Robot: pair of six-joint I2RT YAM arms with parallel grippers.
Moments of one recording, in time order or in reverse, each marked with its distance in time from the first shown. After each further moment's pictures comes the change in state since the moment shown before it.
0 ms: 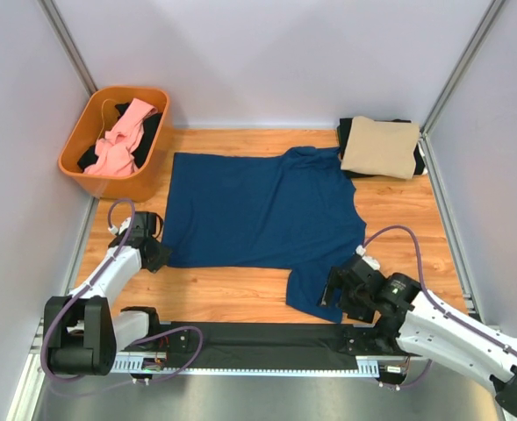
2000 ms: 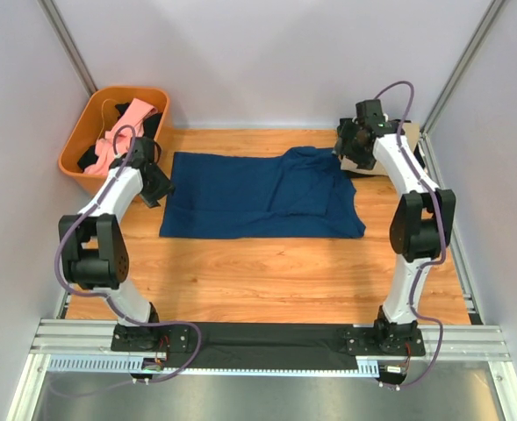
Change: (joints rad) left arm 0.029 0.583 0.804 -0.180 0.064 0.163; right arm -0.715 1.348 1.429 0.135 0.026 -0.629
